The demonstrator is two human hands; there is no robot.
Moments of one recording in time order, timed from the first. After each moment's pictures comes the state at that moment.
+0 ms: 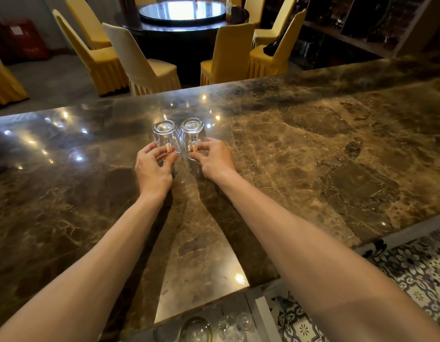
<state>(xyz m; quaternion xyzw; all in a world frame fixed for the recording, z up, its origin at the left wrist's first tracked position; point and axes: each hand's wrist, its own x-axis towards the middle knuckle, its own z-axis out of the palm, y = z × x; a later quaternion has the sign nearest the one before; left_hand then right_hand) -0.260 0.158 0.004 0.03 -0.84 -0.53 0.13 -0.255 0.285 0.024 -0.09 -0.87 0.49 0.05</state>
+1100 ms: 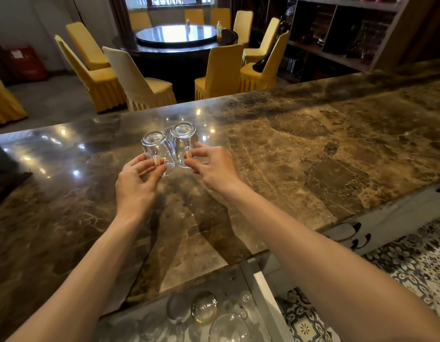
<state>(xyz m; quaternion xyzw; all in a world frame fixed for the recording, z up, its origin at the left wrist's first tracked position) -0.176 0.112 0.049 -0.02 -0.83 -0.54 0.13 -0.177 0.269 0.064 -0.01 -0.84 0.54 0.07</state>
